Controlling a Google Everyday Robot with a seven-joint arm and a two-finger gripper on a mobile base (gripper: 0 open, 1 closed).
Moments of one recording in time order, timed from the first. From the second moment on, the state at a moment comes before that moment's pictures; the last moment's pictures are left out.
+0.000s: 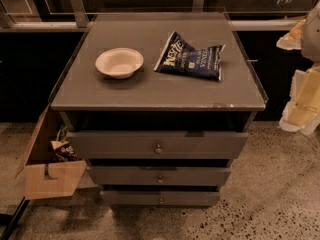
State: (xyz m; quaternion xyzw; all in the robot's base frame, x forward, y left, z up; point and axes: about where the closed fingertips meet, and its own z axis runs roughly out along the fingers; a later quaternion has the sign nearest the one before) arm 0.438 -0.217 0.976 -0.60 0.78 -0.03 0.16
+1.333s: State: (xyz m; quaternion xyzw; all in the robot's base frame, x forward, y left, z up) arm 0.424 -0.208 0.904 -0.51 0.82 0.06 0.23
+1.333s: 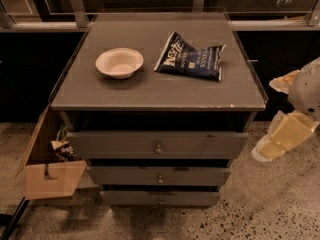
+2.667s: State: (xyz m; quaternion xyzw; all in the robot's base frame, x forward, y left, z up) arm 0.416 -0.185 0.791 -0.43 0.85 0.06 0.28
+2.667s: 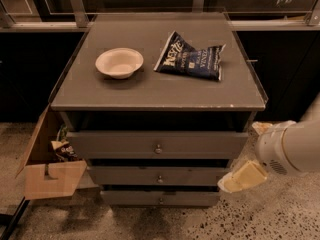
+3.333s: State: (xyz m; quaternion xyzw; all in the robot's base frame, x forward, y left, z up) arm 0.414 -0.167 0.721 -0.42 0.86 0.10 0.27
